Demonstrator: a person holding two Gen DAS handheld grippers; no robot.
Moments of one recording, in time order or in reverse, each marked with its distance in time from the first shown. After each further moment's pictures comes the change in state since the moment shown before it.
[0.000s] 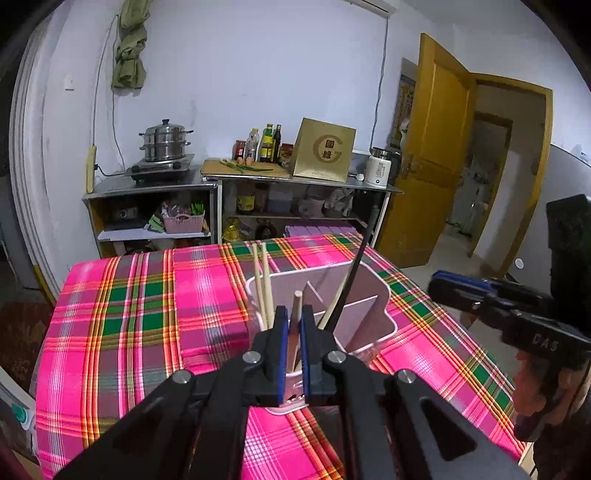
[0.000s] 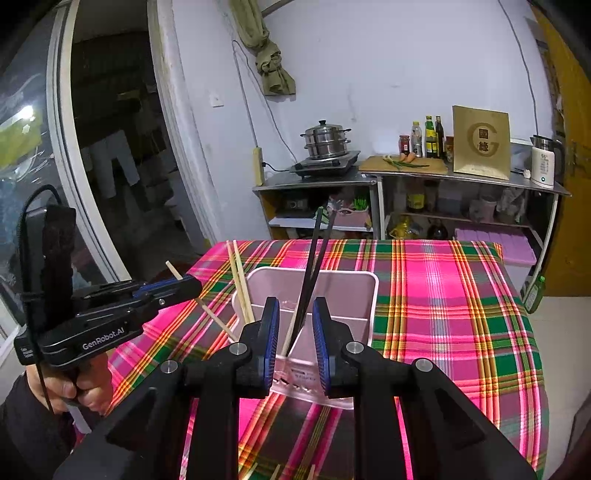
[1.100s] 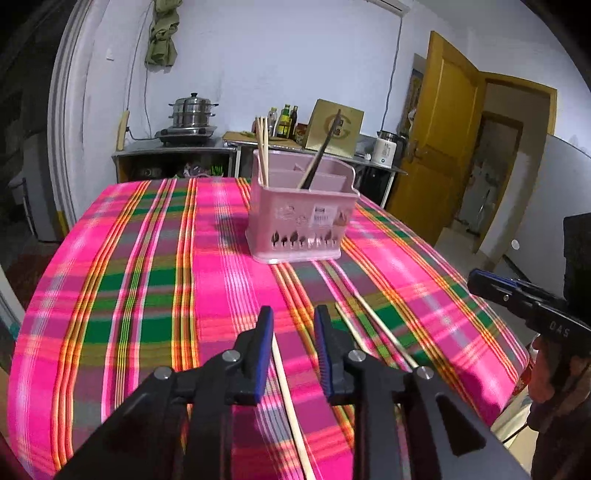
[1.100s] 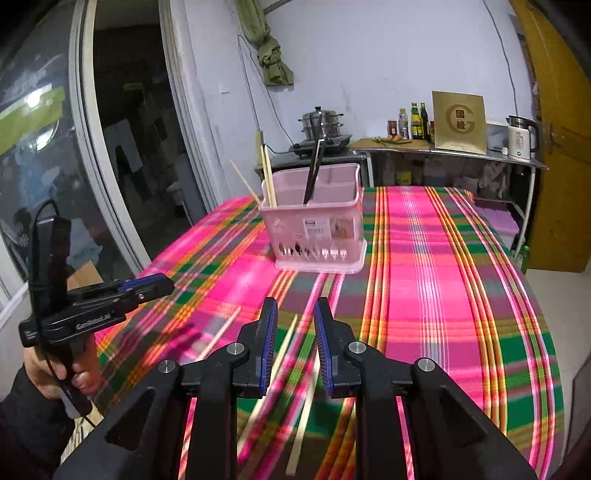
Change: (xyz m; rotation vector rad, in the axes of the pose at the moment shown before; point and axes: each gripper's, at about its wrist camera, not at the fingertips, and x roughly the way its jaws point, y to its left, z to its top) left arm -0.097 -0.041 -0.163 -0.080 0.032 0.054; right arm -0.110 0.026 -0.153 0.005 0.030 -0.028
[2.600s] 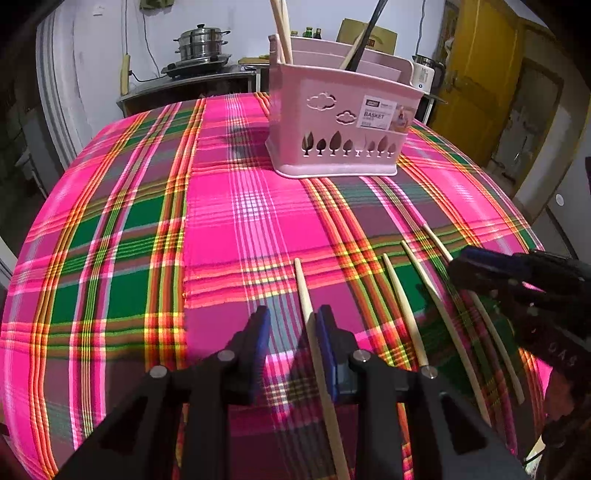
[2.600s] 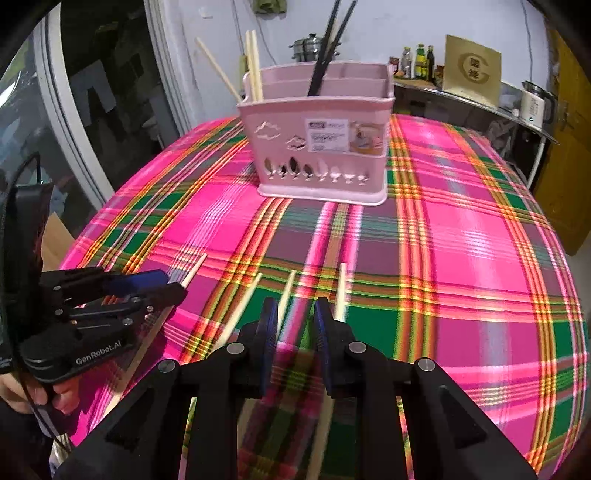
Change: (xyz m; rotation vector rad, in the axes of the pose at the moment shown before) left arm 0.098 0.011 -0.016 0.026 0.305 0.133; right arm 0.122 0.014 -0.009 -0.037 0.296 -0.093
